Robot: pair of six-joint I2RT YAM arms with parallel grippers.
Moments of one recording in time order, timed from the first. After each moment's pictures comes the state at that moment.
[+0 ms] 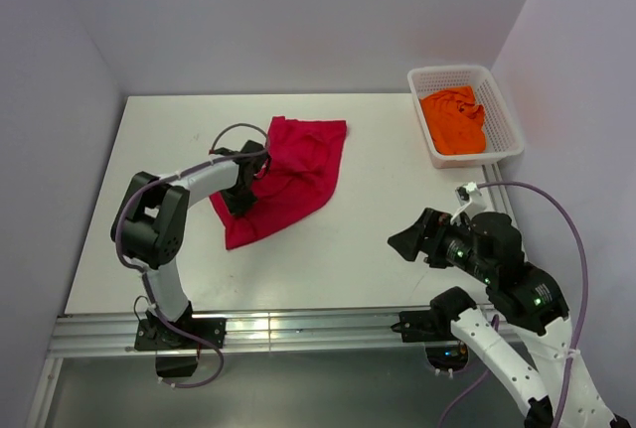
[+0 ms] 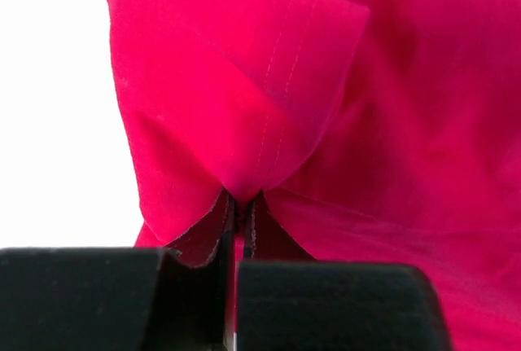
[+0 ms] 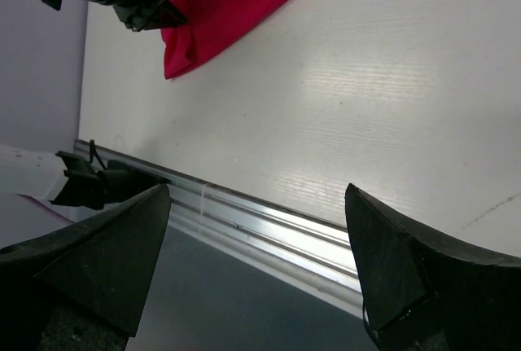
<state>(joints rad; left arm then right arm) -0.43 1.86 1.22 -0.81 -0.36 -0.94 0.44 0.42 0.87 -0.99 -0.17 0.71</state>
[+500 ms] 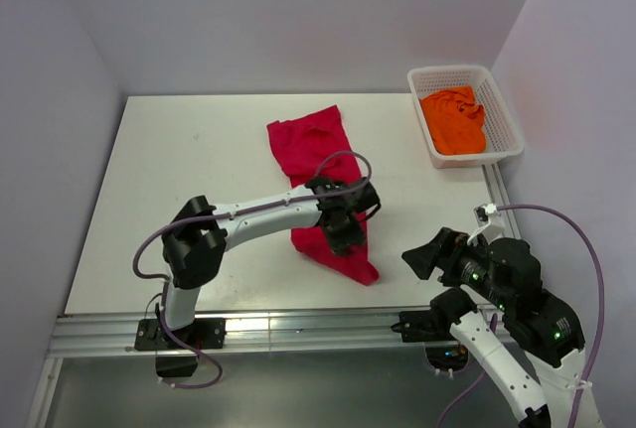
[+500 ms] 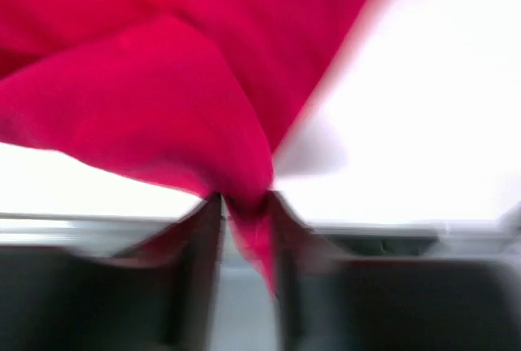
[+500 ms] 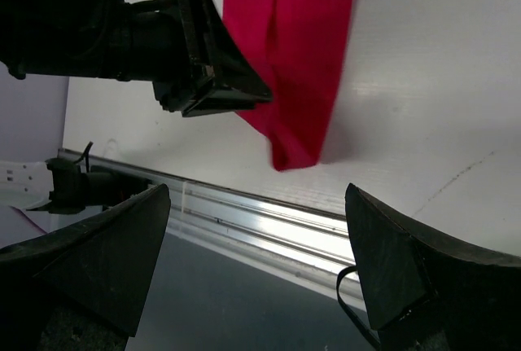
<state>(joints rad) -1.07 1.93 1.55 -0.95 -0.06 -1.44 0.44 0.25 0.89 -1.15 -0.09 0.69</state>
